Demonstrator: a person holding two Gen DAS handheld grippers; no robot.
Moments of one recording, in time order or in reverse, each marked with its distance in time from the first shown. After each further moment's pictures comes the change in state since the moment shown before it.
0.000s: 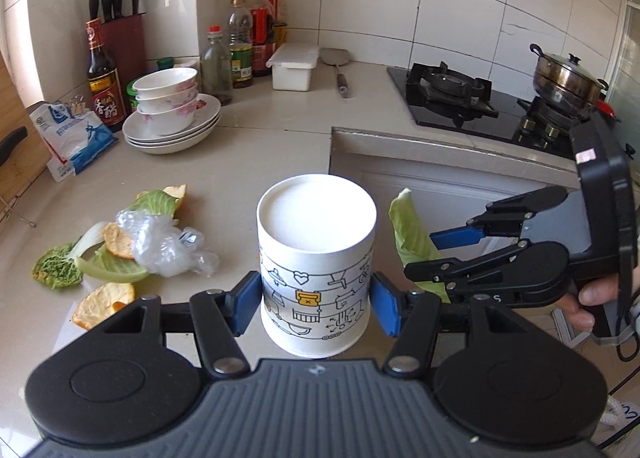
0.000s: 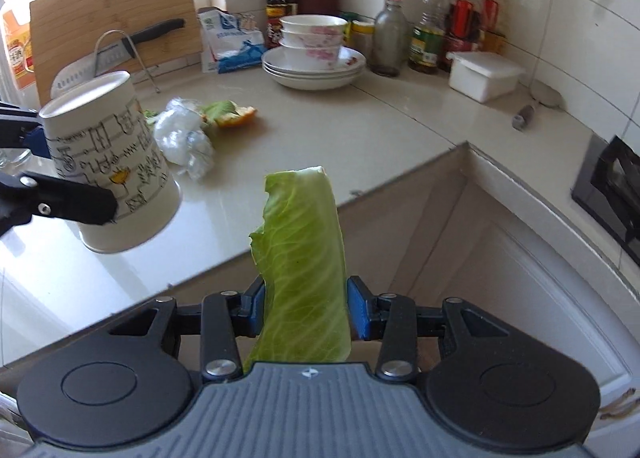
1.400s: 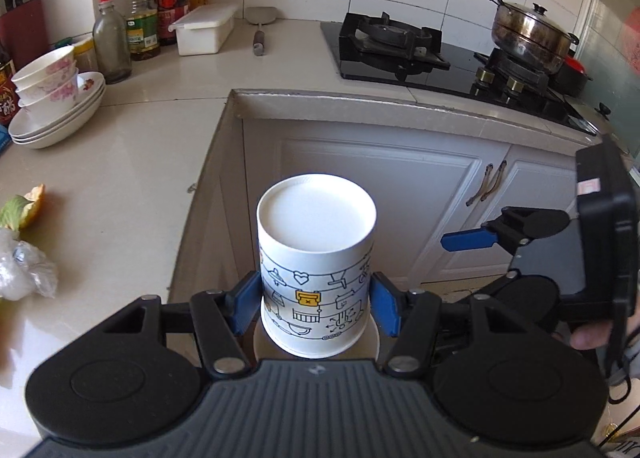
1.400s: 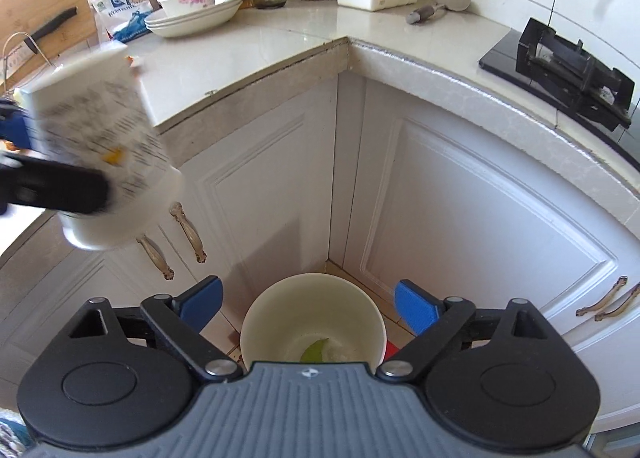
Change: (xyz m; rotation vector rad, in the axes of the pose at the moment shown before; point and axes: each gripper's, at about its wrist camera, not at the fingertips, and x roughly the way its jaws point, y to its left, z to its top) left arm 0.098 -0.092 0.008 0.070 0.108 -0.115; right arm 0.007 -0.081 -0.081 0.191 0.070 -0.113
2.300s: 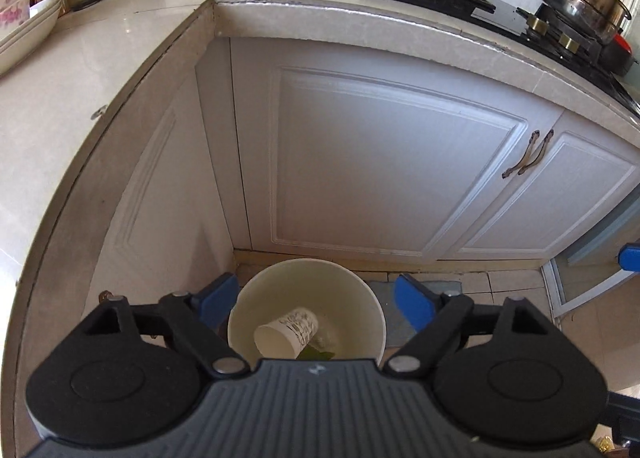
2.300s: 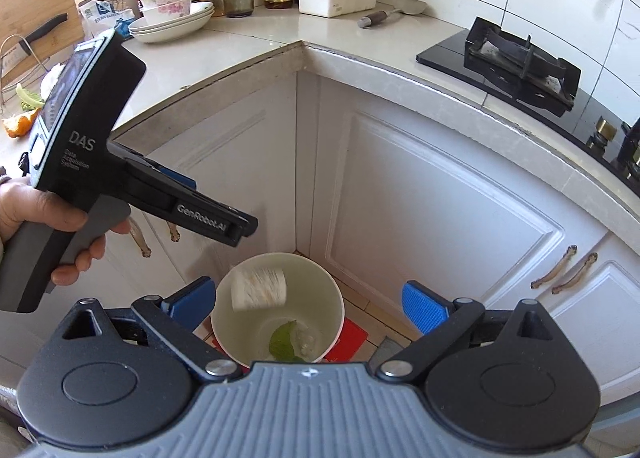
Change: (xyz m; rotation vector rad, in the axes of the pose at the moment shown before) left arm 0.121 -0.014 -0.009 -0.077 0.131 0.040; right arm -0.053 -0.019 -0.039 0.026 -0.011 -0.088
